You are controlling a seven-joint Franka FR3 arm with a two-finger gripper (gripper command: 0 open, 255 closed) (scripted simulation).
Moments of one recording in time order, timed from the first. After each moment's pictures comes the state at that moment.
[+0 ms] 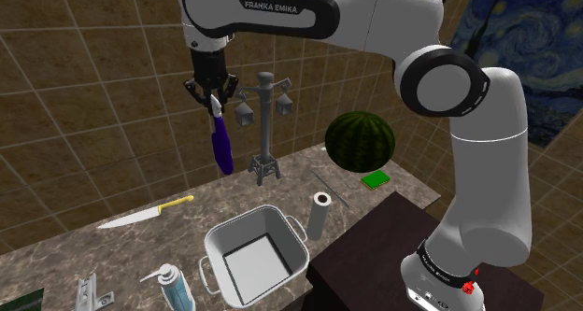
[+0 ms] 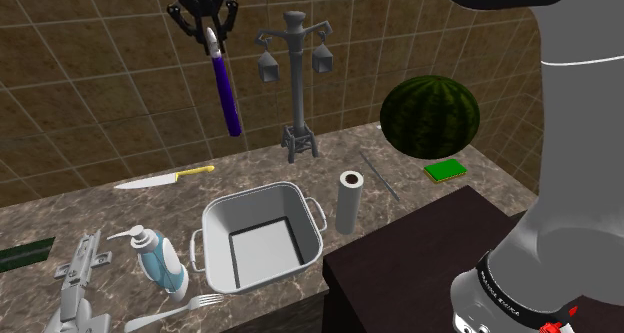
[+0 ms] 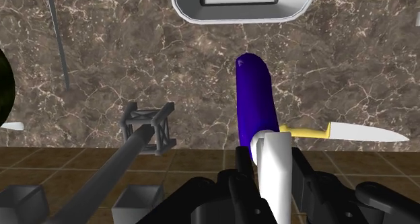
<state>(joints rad) 0.30 0.51 0.33 -1.08 -0.18 1.57 0.72</state>
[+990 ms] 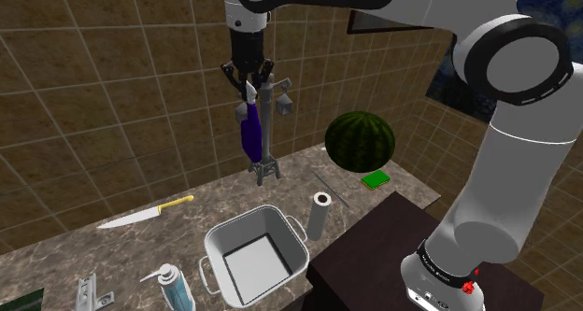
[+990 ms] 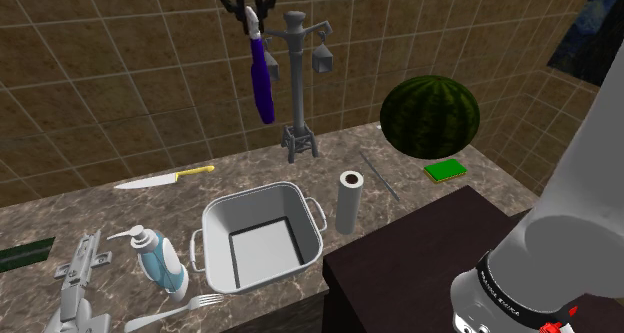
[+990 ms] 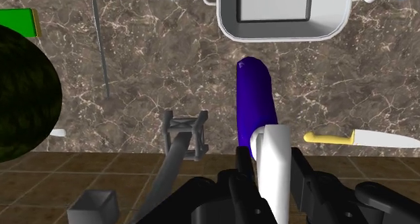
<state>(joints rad) 0.15 0.20 0.33 -1.40 -0.09 1.61 0.61</state>
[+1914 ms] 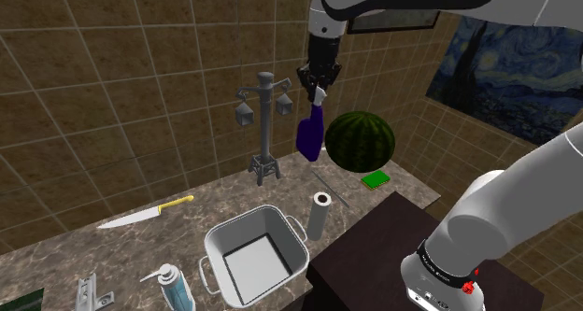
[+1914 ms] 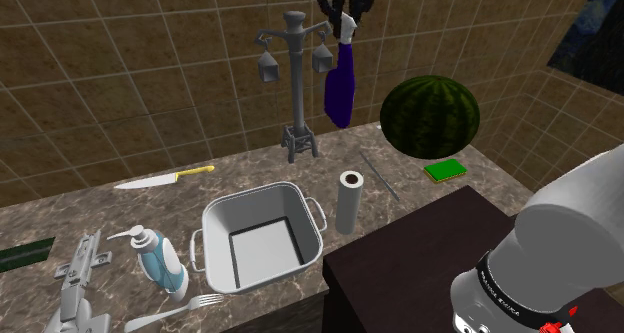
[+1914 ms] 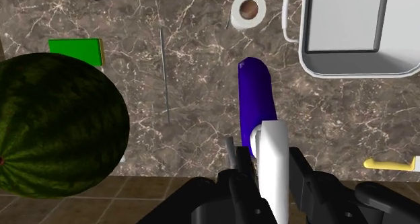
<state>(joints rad) 0.01 -0.28 0.17 -1.97 0.03 1.71 0.30</state>
